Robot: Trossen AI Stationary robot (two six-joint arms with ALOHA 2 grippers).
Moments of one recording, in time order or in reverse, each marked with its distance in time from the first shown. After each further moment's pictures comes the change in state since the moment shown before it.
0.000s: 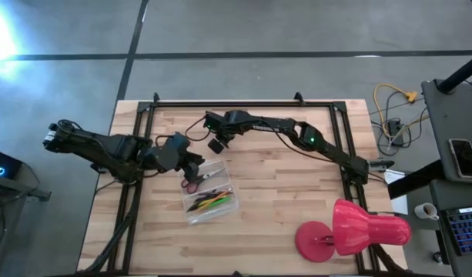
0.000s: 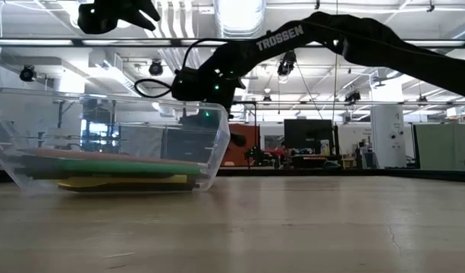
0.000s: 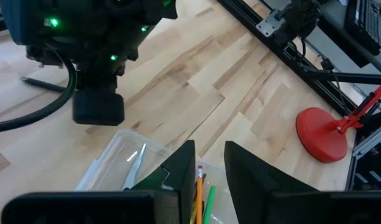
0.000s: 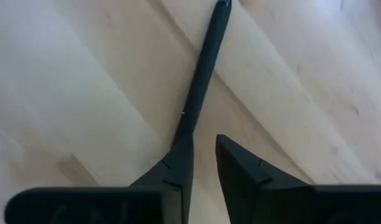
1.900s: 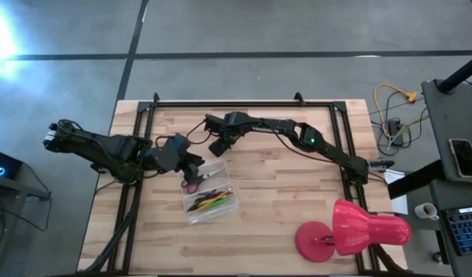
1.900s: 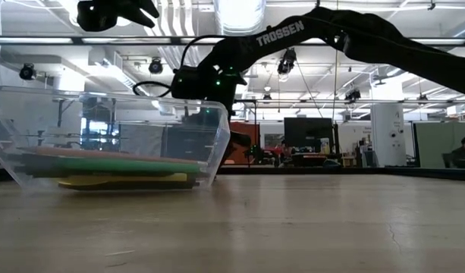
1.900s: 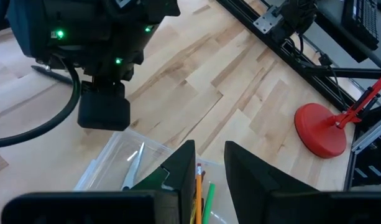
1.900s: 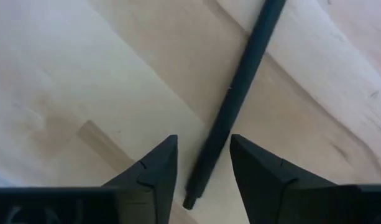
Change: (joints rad) left arm -0.009 0.000 0.000 0.000 0.004 0.011; right arm 0.017 -0.009 -0.008 -0.067 -0.072 0.133
